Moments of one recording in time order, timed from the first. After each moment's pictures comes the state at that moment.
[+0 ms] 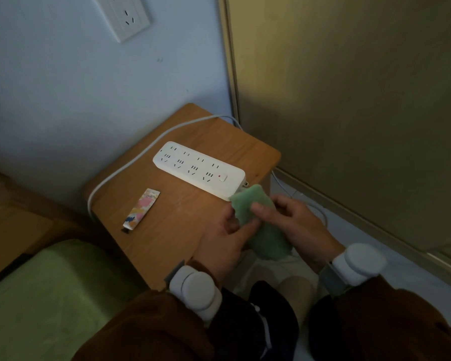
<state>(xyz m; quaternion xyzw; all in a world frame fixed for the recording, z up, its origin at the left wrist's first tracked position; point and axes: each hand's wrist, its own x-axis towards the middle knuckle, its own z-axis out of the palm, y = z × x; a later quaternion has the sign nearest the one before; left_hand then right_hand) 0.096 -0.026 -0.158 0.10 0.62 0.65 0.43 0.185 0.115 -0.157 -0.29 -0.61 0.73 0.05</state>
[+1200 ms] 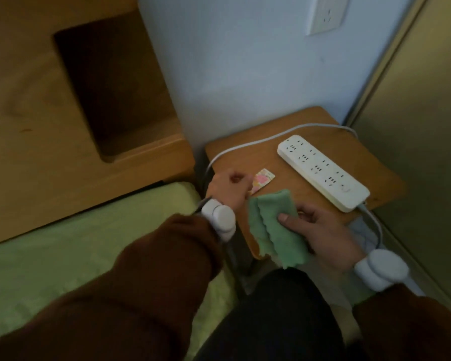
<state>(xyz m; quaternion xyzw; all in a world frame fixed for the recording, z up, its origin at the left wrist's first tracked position) -0.039 -0.179 -0.134 -0.04 0.84 0.51 0.16 0.089 -0.018 -0.129 -0.23 -0.64 0.73 -0.11</state>
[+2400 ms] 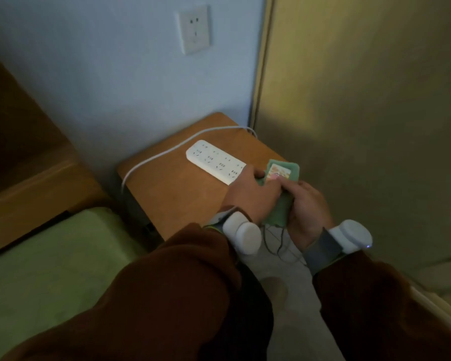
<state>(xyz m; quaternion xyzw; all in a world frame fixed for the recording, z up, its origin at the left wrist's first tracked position) 0.087 -0.027 -0.056 0.17 0.82 0.48 0.27 0.157 0.068 -0.087 -0.40 -0.44 0.78 0.18</state>
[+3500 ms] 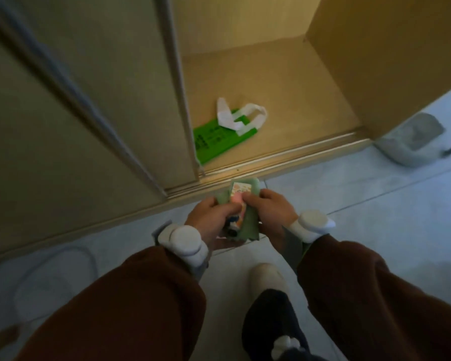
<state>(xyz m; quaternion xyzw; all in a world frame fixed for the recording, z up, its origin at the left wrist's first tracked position) 0.523 0.368 -0.351 0.22 0.64 0.17 0.72 0.659 0.356 -0.352 -0.73 -0.20 0.58 0.30</state>
